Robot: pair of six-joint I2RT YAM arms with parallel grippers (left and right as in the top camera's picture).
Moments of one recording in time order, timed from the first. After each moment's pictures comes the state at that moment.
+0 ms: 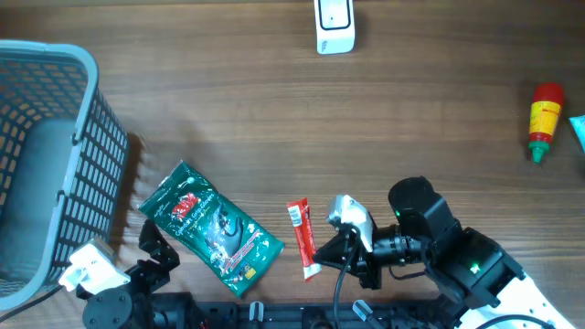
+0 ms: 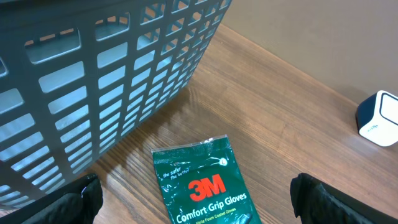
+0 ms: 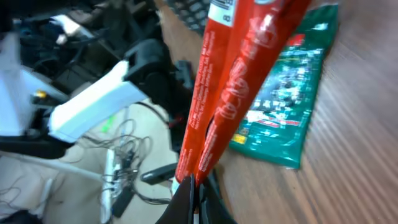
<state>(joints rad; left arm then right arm) 0.01 0.01 0.65 -1.10 -0.31 -0.49 0.70 0.81 0.68 -0.59 -0.80 0.00</state>
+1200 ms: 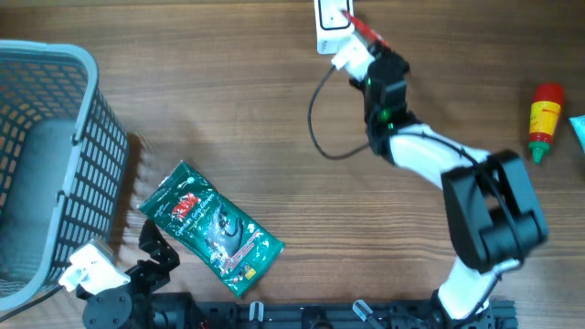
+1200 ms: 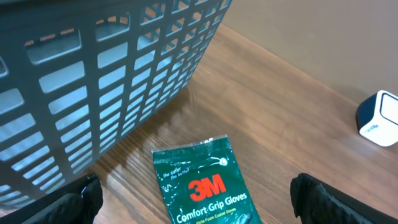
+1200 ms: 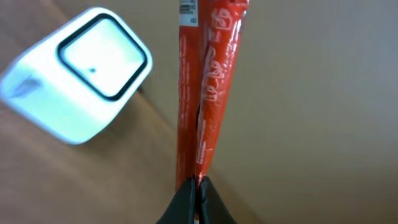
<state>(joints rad) 0.01 0.01 0.65 -1.09 -0.31 -0.49 0.34 1.95 1.09 0.63 0.42 -0.89</state>
